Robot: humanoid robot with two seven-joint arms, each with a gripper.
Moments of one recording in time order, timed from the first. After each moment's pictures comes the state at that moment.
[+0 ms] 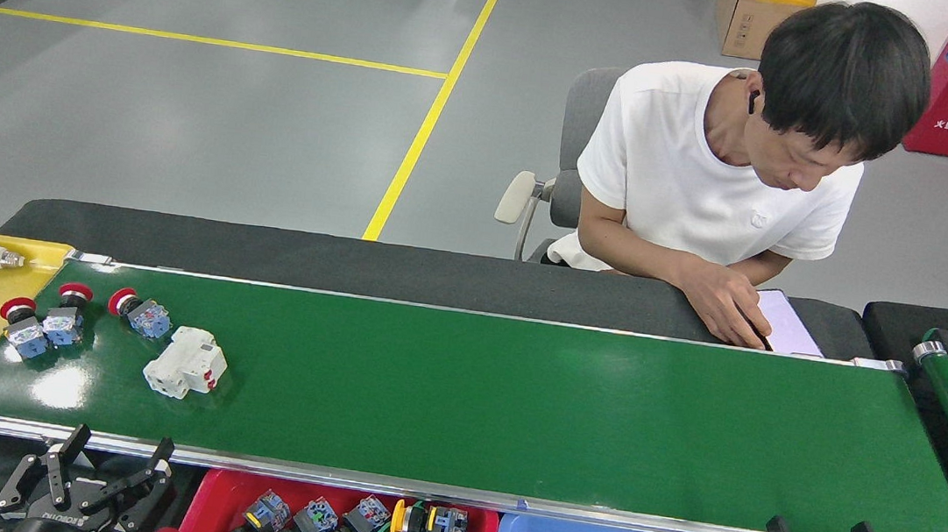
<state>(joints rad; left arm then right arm) 0.05 0.15 0.29 -1.42 -1.48 -0.36 0.05 0.30 -0.03 -0.35 -1.76 1.18 -0.39 0.04</state>
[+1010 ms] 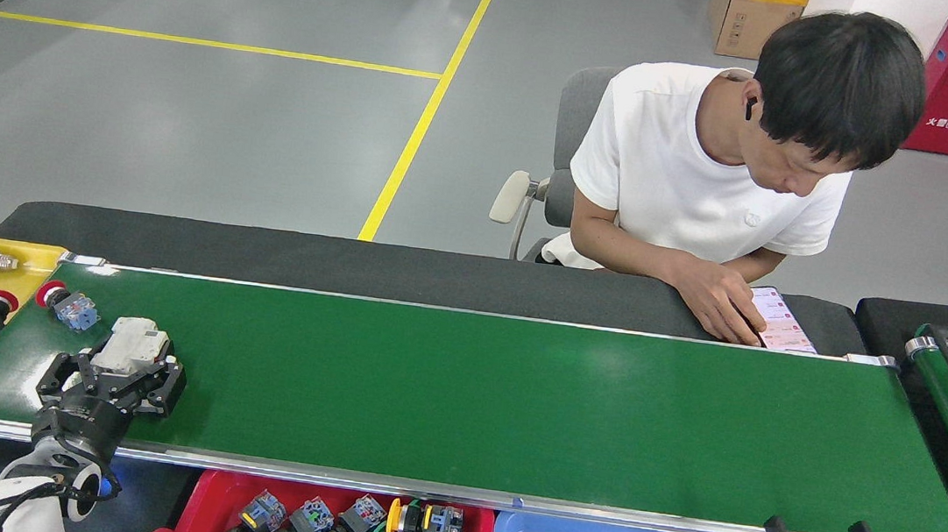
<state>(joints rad) -0.39 0.25 0.14 -0.83 -1.57 -0.31 0.19 0.30 -0.03 -0.34 -1.76 1.18 -0.39 0.04</state>
